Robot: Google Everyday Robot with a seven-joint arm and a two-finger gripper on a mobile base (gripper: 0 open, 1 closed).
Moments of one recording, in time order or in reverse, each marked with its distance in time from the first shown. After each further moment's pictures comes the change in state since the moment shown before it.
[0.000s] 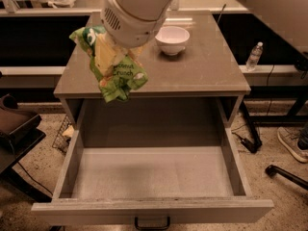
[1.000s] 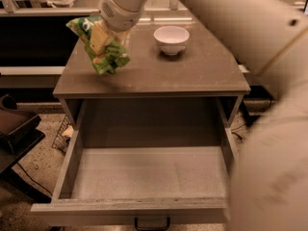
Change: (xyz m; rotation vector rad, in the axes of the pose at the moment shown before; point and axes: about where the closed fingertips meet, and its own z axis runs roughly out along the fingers) arm -0.096 -0.068 0.091 -0.095 -0.046 -0.063
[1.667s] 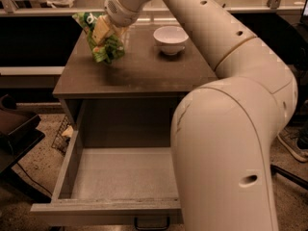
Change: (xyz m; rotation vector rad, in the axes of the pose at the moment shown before) arm -0.052 -0.065 0.054 -0.088 -0.079 0.068
